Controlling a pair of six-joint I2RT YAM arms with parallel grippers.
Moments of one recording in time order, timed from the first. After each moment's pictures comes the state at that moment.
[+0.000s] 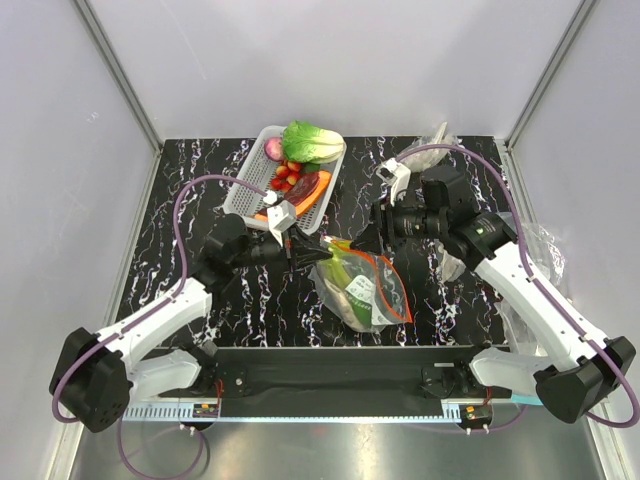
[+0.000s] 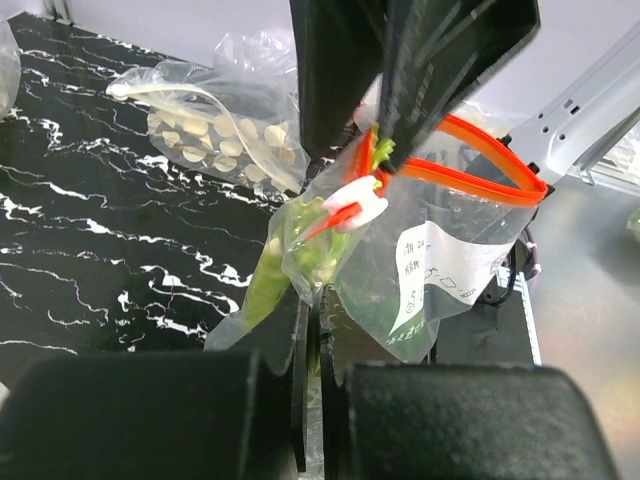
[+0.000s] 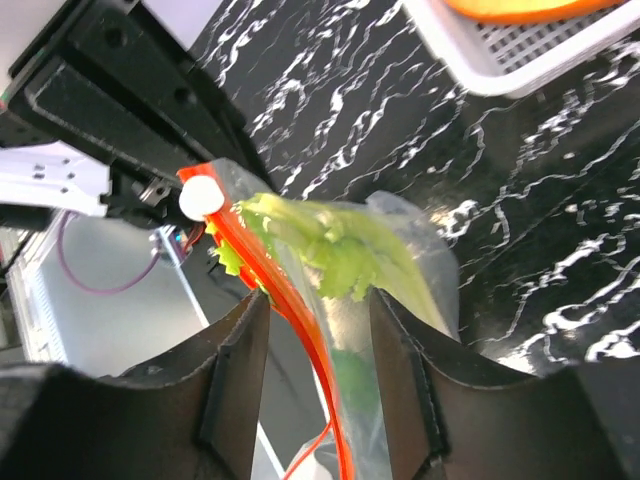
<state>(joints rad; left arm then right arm) -0.59 1.09 0.66 0.42 0.81 -0.21 0.54 1.18 1.24 -0.61 -0.59 0.26</state>
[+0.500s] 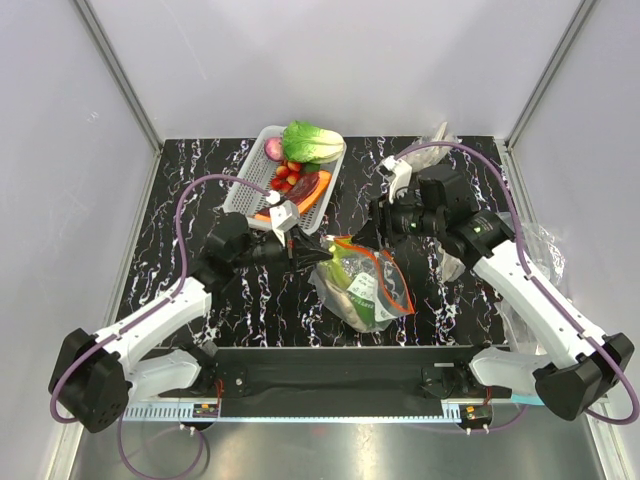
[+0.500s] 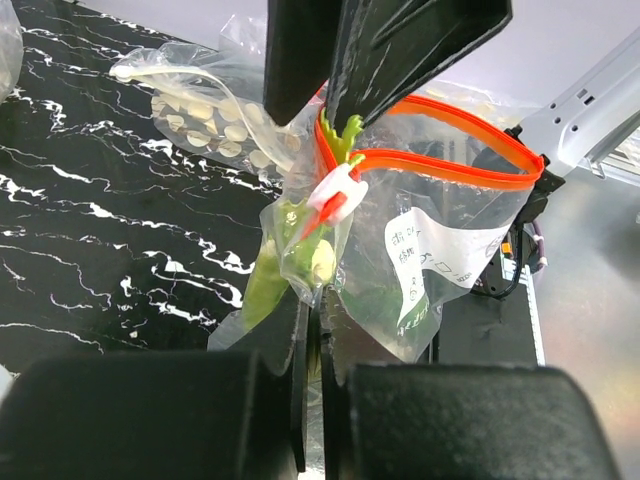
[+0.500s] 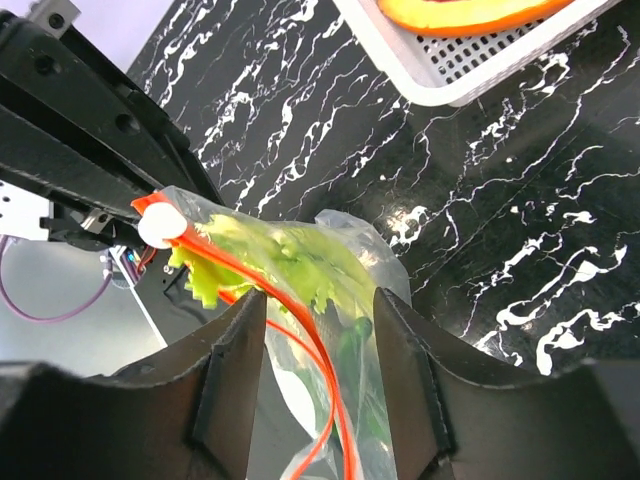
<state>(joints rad) -0.61 1.09 0.68 0.34 0.78 -0.18 0.55 1.19 1.25 -0.60 -0.46 0.23</state>
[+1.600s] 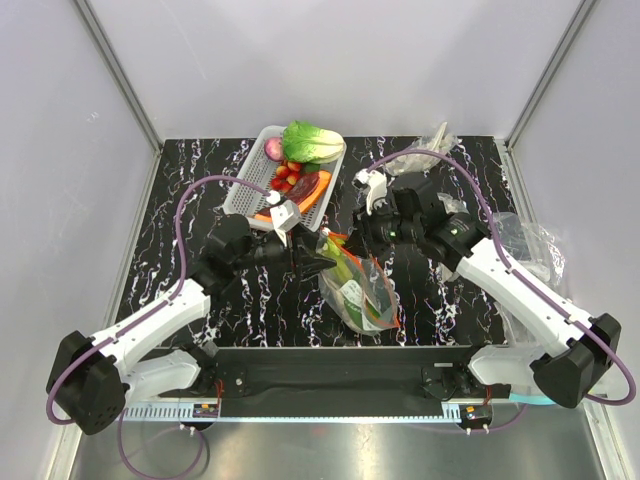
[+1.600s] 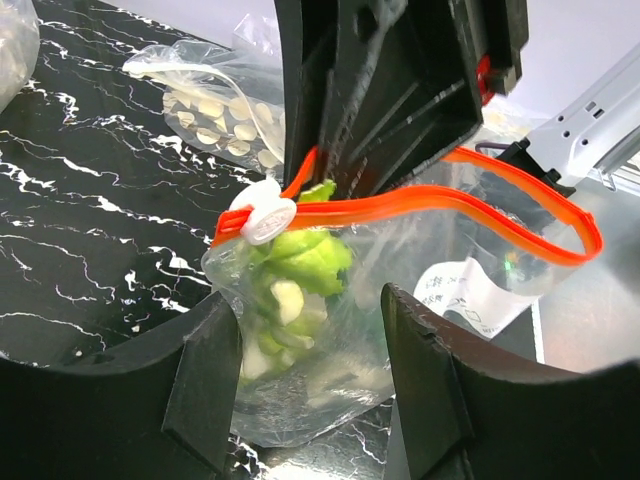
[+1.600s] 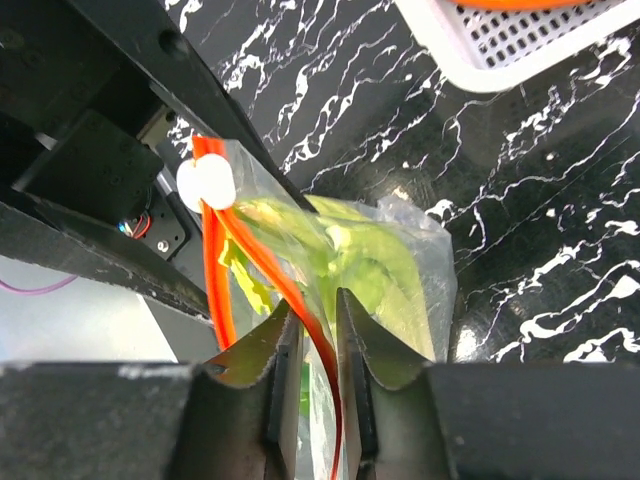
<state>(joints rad) -0.63 1.07 0.69 0.31 0.71 -0.19 0.67 1.25 1.24 -0.58 -0.41 0.21</state>
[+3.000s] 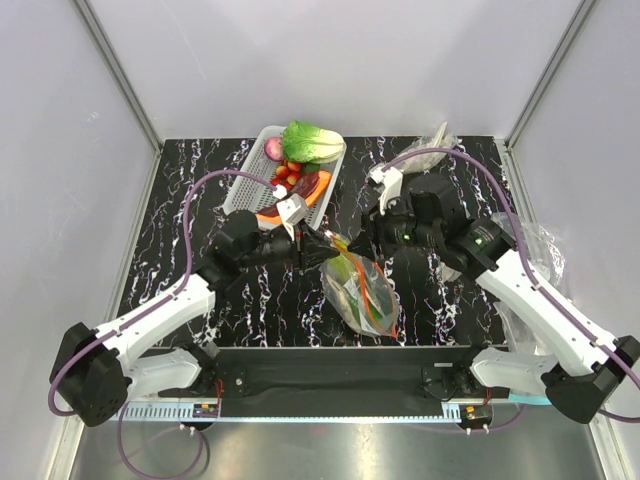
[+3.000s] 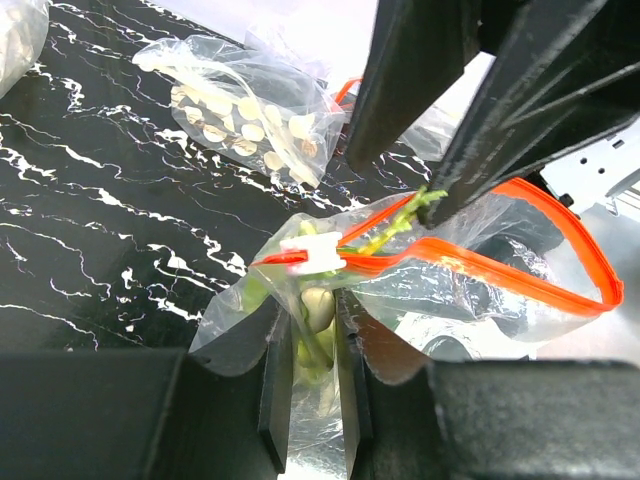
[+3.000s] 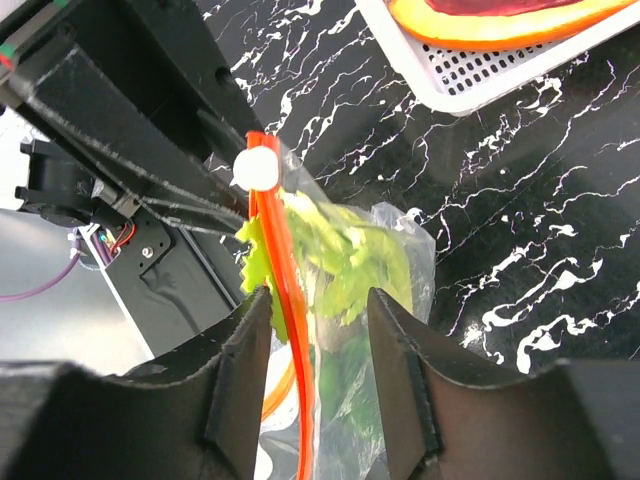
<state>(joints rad) -0.67 1.11 0.74 0.28 0.63 -0.24 0.69 1.15 1.28 -0.65 -0.32 0.17</state>
